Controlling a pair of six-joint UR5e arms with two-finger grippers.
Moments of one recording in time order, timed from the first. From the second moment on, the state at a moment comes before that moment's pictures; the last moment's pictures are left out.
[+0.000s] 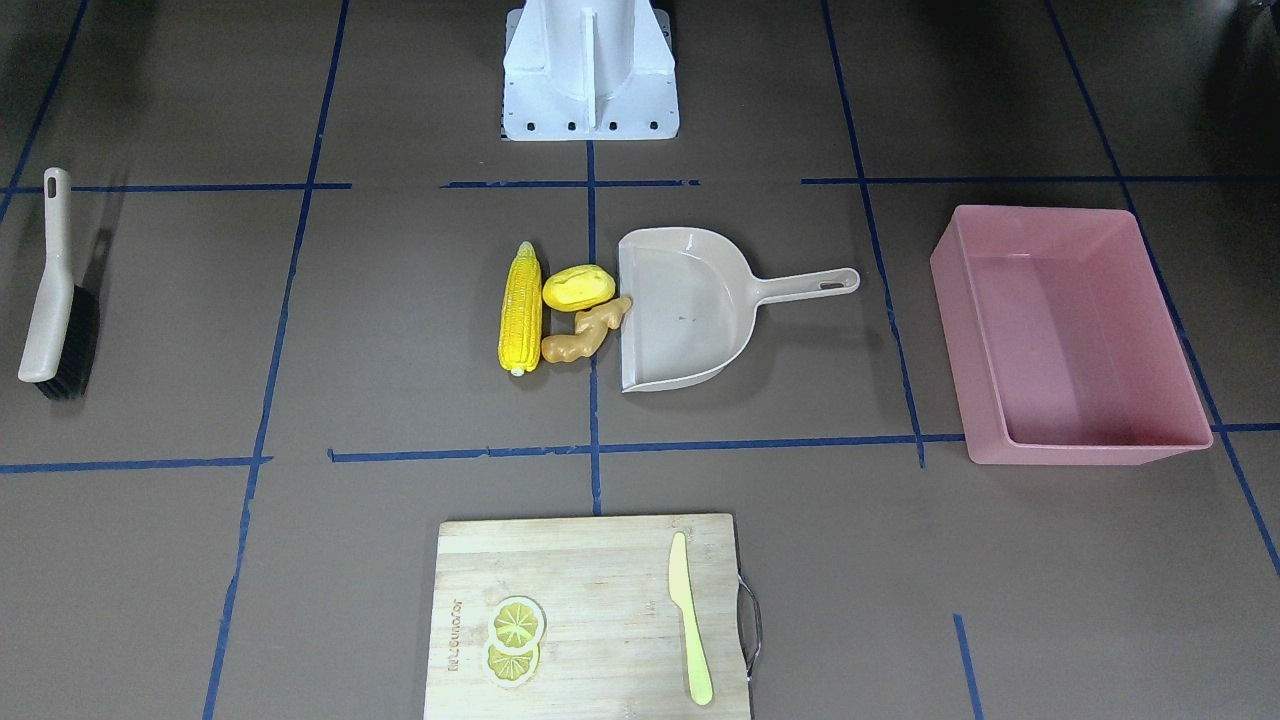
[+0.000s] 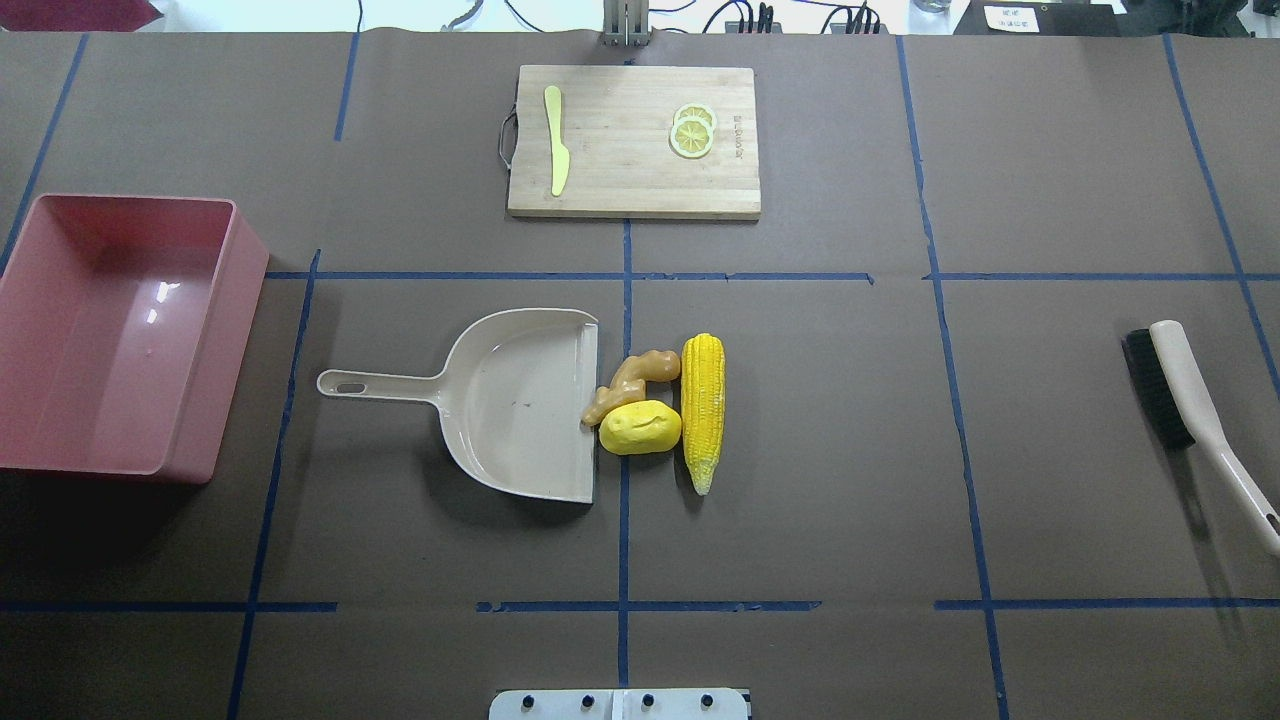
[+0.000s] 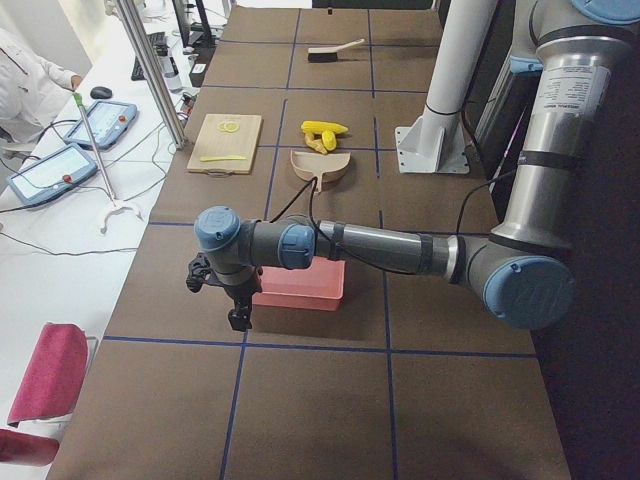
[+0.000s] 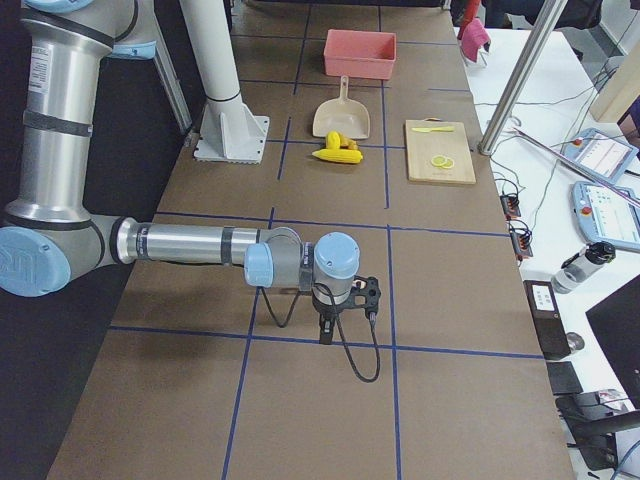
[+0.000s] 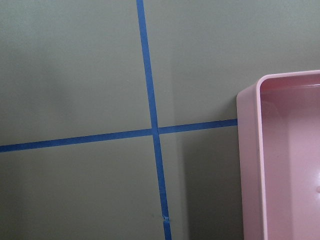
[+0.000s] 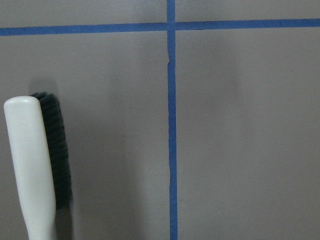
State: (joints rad) left arm -1.49 -1.72 -1.54 -1.49 -2.34 0.04; right arm 1.49 -1.76 1.74 -1.53 2.36 0.10
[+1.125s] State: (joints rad) left arm -1.40 -1.73 -1.63 -1.50 -2.35 -0.07; right arm 1.49 -1.76 1.73 -1.52 2.36 0.10
